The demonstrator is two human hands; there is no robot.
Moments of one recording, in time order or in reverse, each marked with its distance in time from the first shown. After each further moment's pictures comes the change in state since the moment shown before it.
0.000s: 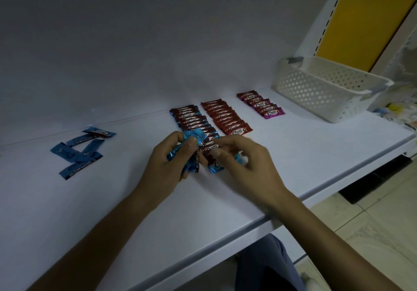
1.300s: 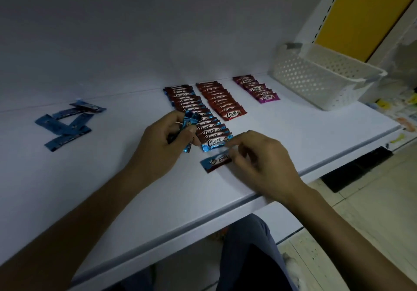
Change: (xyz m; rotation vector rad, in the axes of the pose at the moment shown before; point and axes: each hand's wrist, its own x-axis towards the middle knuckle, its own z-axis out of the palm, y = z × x) left_hand -0.002 -0.012 0.000 0.200 -0.047 0.128; right_hand -0.027 0.015 -0.026 -0.411 -0.080 -0.188
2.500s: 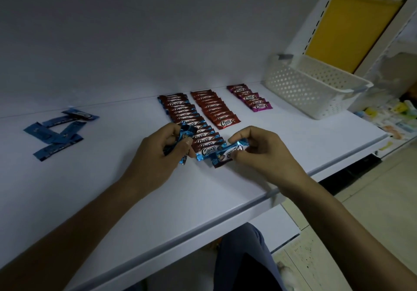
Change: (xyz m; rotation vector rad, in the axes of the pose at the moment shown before) left_hand 0.001 -0.007 0.003 -0.039 -0.014 0.034; right_hand 0.016 -0.005 -0.026 0.609 -0.099 0.422
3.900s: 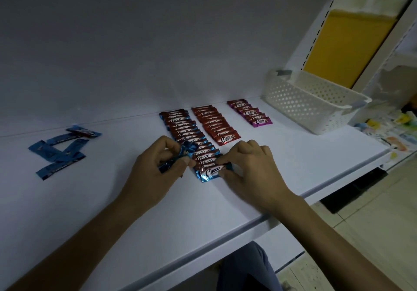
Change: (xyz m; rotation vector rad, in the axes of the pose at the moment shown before) left_hand 0.002 -0.003 -0.004 0.024 0.096 -0.026; right_hand 0.022 0.028 0.013 -0.888 0.116 -0.384
